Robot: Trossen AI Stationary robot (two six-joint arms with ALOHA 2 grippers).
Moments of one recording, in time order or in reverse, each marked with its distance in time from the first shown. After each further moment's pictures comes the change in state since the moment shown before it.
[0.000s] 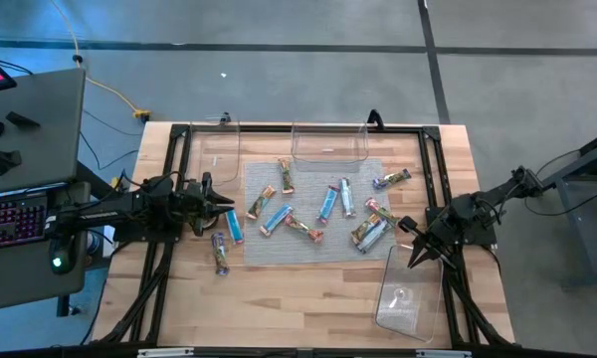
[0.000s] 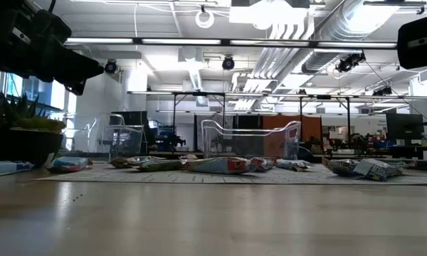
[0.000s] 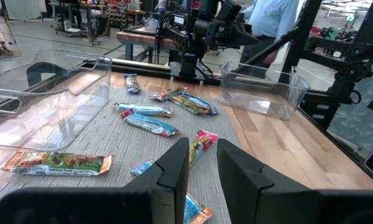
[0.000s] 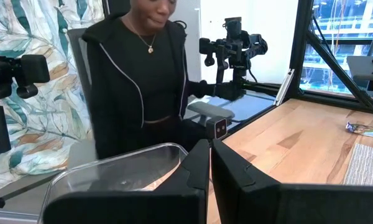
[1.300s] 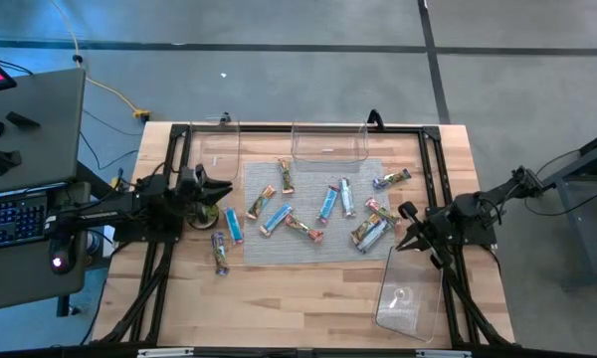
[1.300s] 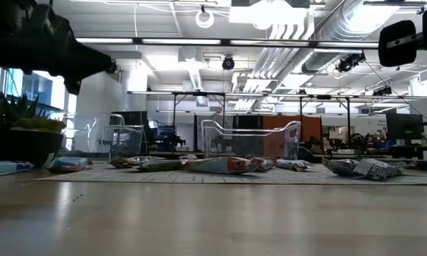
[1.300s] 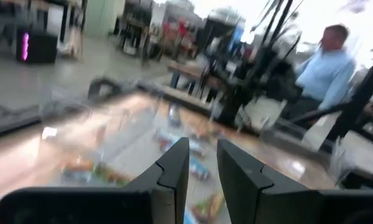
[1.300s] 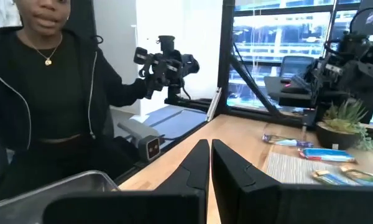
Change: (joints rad) left arm 0.000 0.001 0.000 0.140 -0.246 -0.192; right arm -0.004 0.000 0.000 0.076 0.284 -0.046
